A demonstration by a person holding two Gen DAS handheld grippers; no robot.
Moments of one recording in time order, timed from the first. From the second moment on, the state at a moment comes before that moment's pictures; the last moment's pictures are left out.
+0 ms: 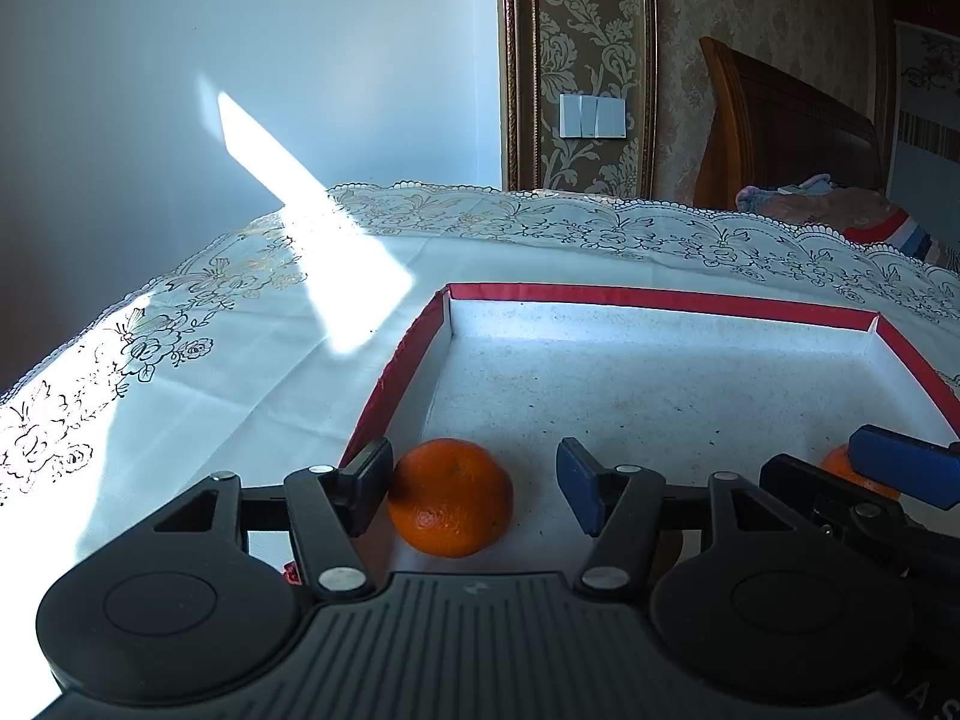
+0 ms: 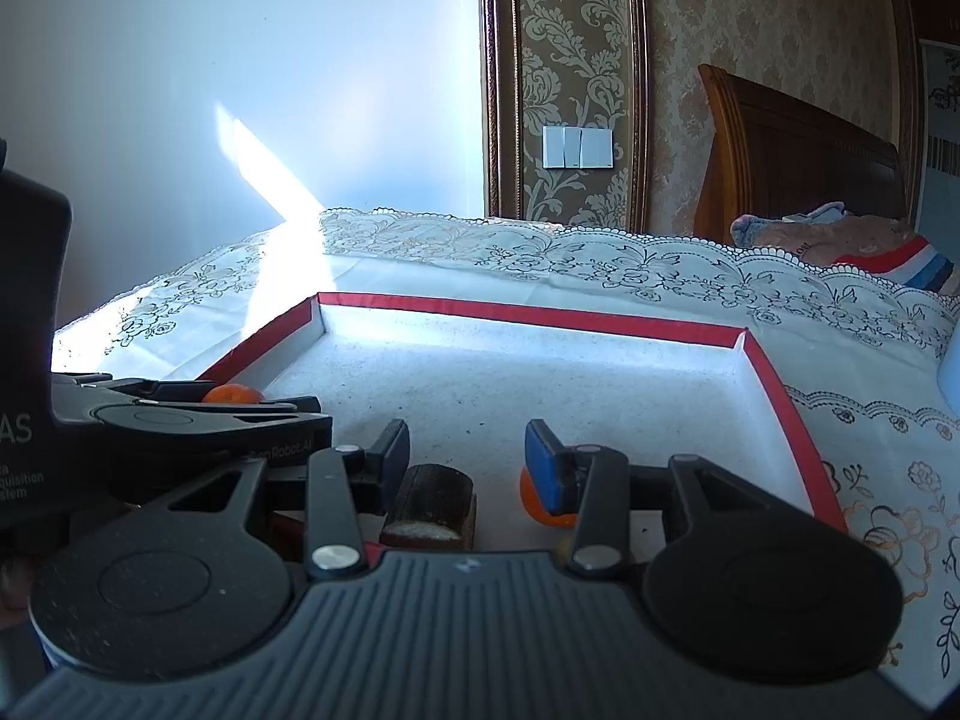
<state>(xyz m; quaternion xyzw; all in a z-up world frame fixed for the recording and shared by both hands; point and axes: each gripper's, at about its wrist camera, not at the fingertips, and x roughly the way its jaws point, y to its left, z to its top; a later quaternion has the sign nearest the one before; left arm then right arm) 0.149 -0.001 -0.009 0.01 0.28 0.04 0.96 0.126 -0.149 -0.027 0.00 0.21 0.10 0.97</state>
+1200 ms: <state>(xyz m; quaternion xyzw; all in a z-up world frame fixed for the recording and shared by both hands) 0.069 0.095 0.033 -0.16 0.13 -0.06 0.98 0.098 -0.214 -0.003 0.12 0.14 0.07 0.98</state>
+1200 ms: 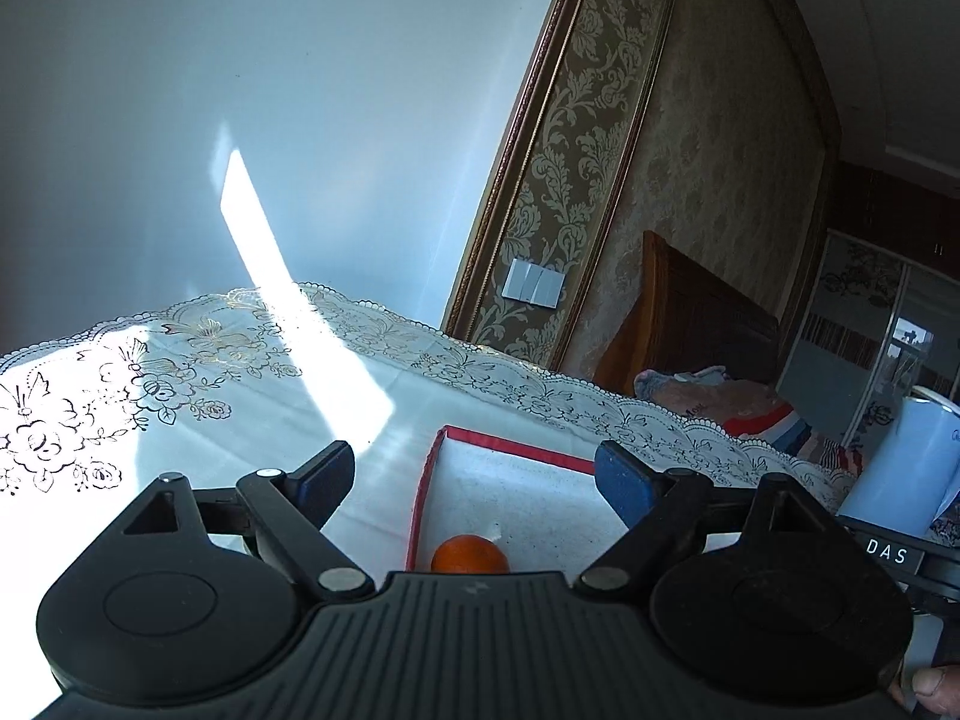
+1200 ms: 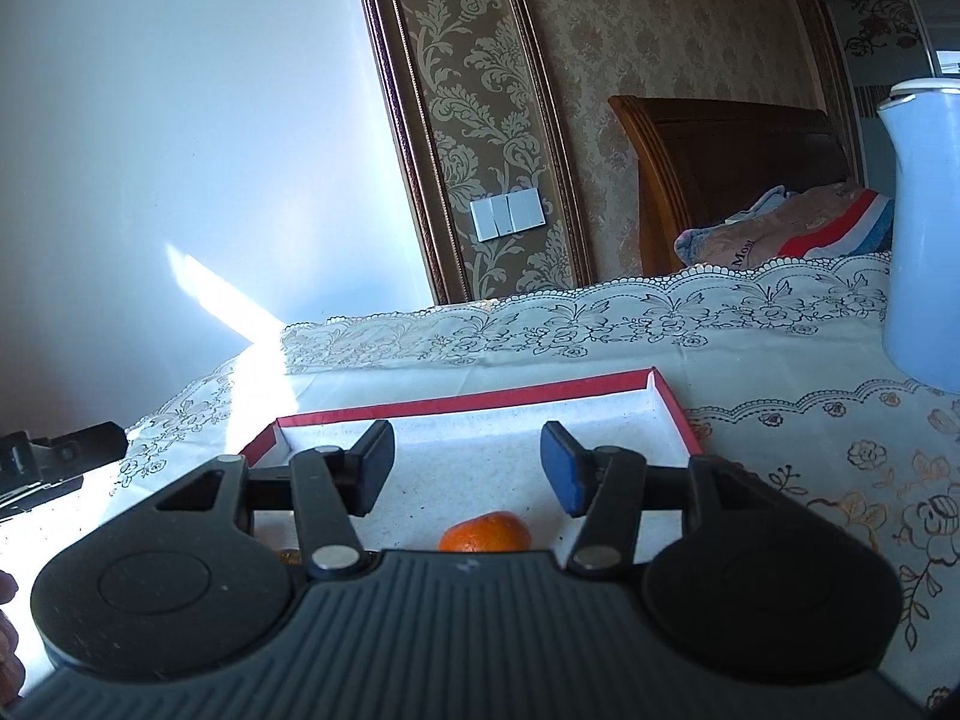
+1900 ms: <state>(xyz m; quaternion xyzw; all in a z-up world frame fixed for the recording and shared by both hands) -0.018 0.038 0.001 0.02 0.16 -0.11 0.98 0.019 -0.255 -0.037 0.08 0.21 0.05 0.97</state>
